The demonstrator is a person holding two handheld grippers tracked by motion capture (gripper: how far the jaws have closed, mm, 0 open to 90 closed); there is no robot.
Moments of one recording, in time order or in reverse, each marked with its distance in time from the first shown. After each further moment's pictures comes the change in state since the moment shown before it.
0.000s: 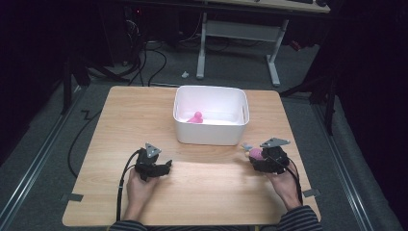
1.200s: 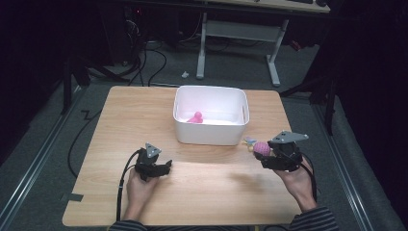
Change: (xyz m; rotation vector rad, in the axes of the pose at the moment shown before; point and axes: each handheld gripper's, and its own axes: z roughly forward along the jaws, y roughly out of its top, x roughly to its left) left arm 0.000 0.000 0.000 -0.001 -0.002 -0.002; right arm -0.005 0.026 -0.064 -0.102 0.079 -0.061
